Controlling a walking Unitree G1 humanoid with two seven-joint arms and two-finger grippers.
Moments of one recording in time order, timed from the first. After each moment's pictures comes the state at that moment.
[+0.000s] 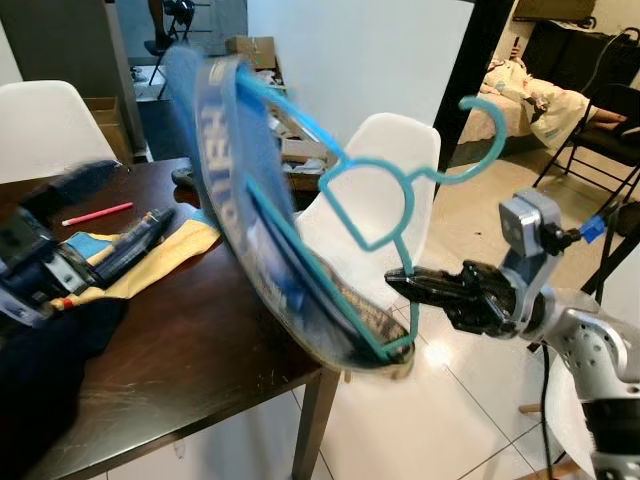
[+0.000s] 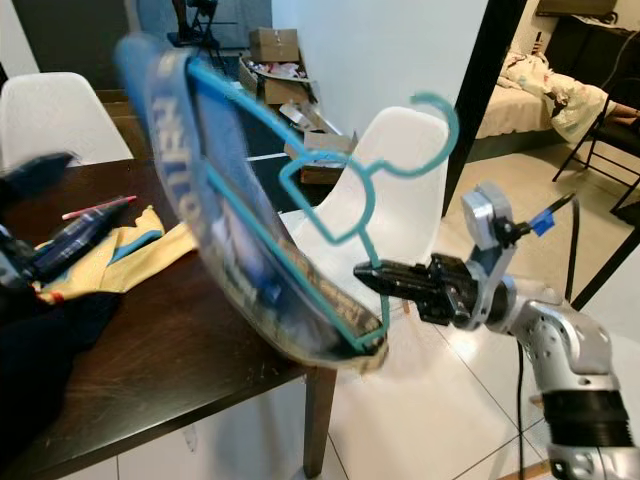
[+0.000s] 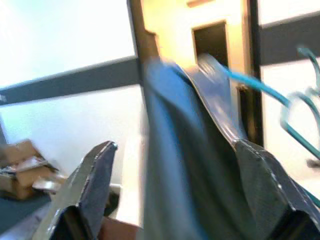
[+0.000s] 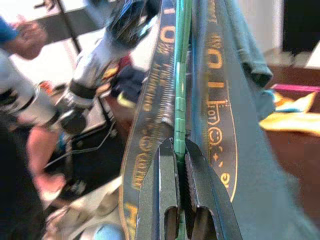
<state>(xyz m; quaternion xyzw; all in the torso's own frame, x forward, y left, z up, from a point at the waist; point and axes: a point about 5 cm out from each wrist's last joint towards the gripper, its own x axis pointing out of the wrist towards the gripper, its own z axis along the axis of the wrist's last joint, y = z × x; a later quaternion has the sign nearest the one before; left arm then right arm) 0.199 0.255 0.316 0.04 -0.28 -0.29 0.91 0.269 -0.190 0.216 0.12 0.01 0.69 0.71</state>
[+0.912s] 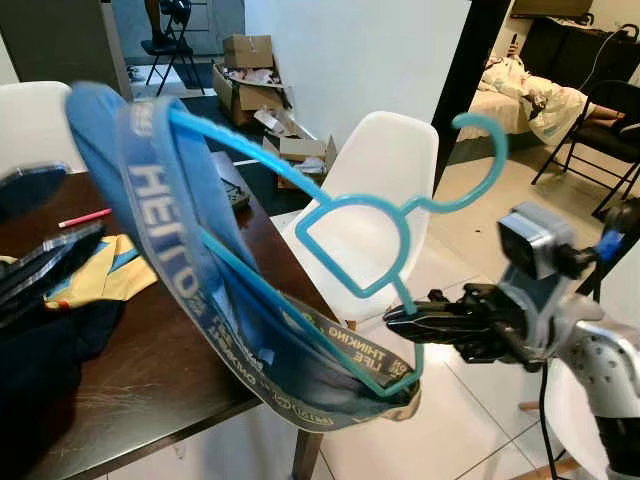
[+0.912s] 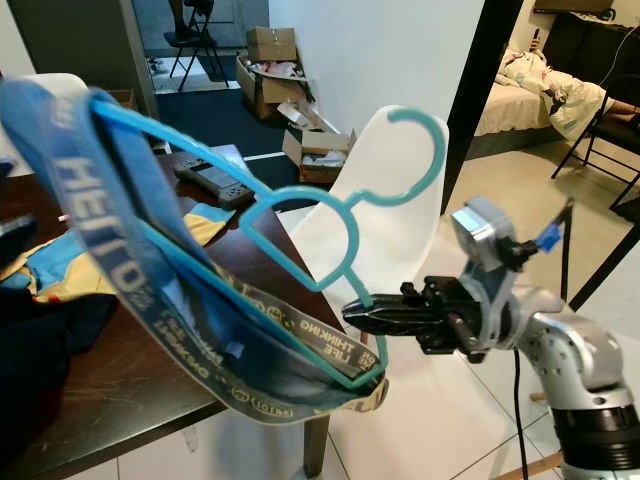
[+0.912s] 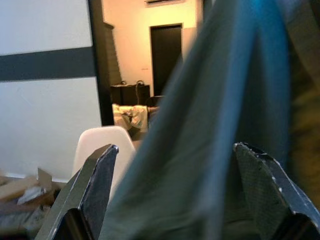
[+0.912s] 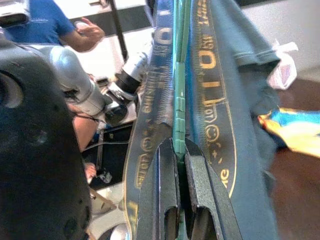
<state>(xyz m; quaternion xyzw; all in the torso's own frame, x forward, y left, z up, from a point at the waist) 0.180 0.281 0.307 0.00 -0.22 -0.40 0.89 0.246 -0.180 0.244 0.11 -0.03 0.76 0.64</state>
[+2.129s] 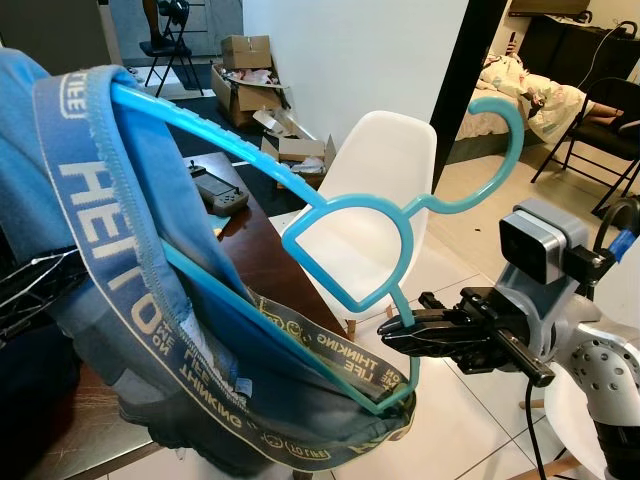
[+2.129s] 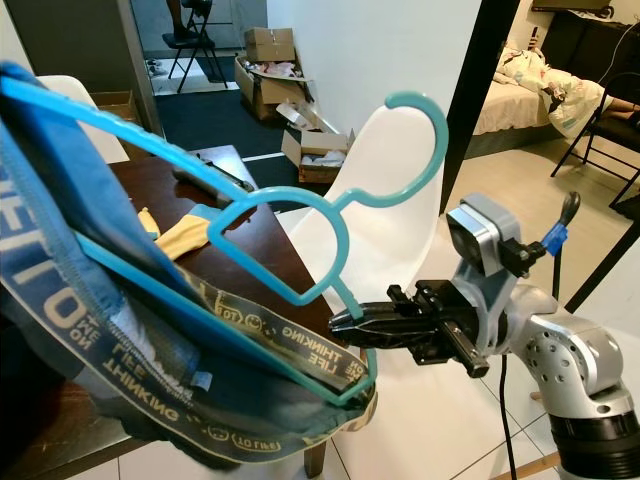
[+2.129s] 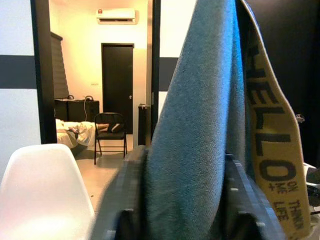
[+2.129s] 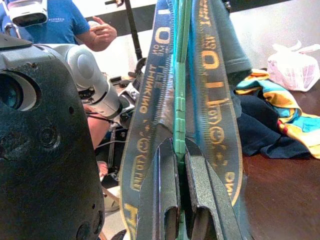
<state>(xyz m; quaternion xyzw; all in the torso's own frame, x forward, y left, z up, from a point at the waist) 0.177 0.265 0.306 -0.07 -0.22 -0.49 0.84 0.239 -0.162 0.243 0.11 -0.02 0.77 0.62</state>
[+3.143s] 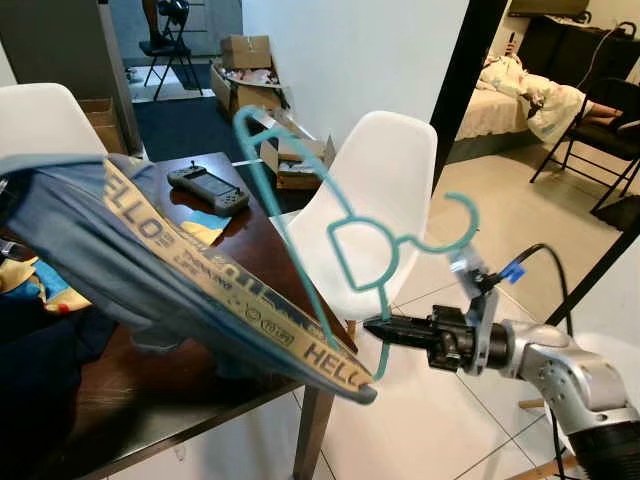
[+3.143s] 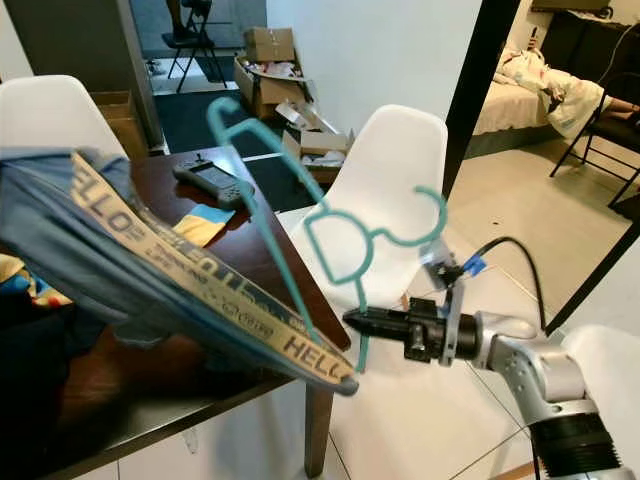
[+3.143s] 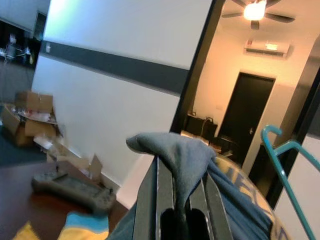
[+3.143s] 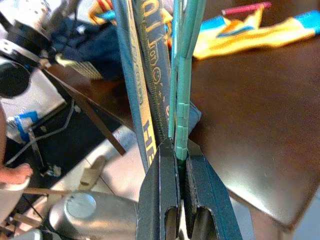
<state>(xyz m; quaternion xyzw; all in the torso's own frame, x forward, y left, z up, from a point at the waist) 0.258 0.328 0.261 -0.16 -0.24 -0.16 0.94 0.277 -0.184 0.158 0.09 0.13 0.59 0.79</state>
